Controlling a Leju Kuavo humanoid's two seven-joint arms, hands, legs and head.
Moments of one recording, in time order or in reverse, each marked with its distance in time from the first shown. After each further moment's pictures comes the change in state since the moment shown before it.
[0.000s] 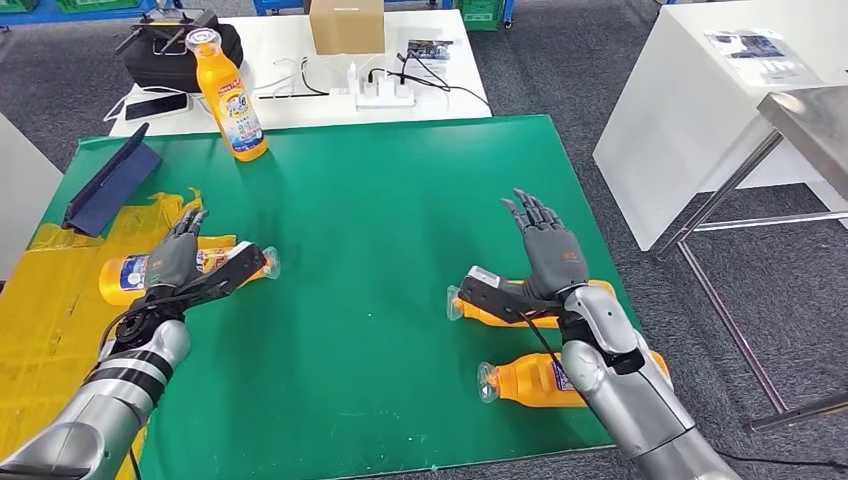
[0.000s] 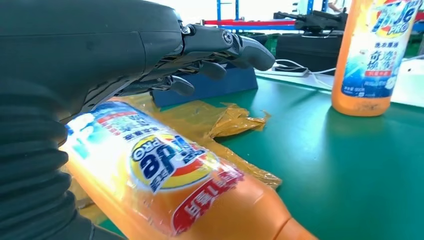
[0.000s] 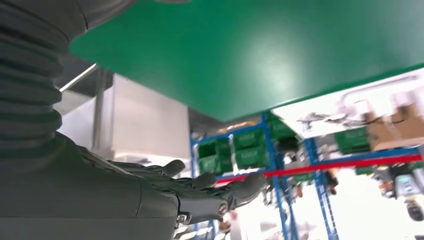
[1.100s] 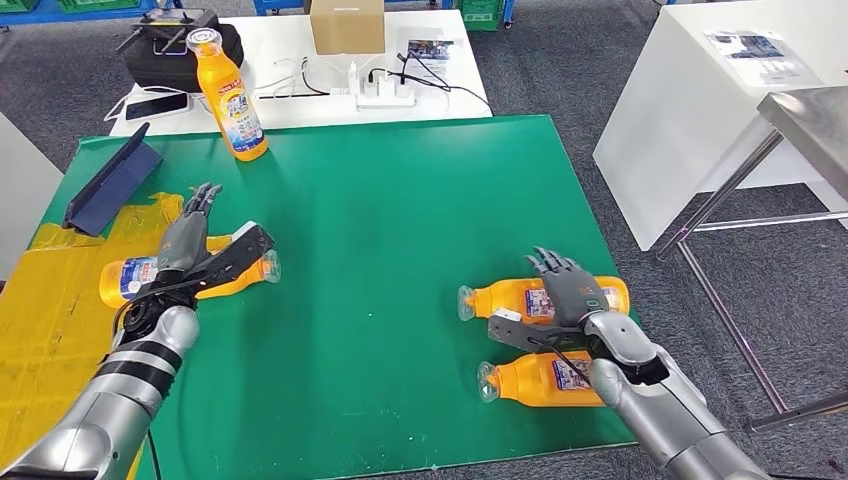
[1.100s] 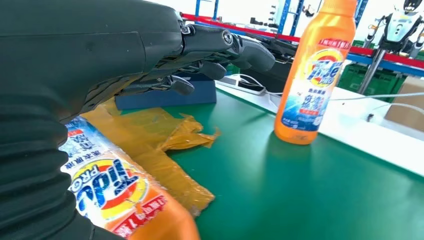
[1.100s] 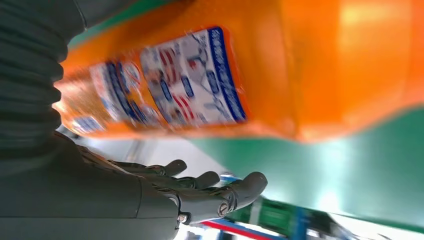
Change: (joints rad) left arm 0.012 -0.050 0.007 -0.138 0.104 -0.032 -0.074; right arm 0.008 -0.134 0.063 0.204 0.029 0.106 0.039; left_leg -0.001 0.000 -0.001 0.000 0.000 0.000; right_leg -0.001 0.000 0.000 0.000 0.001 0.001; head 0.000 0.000
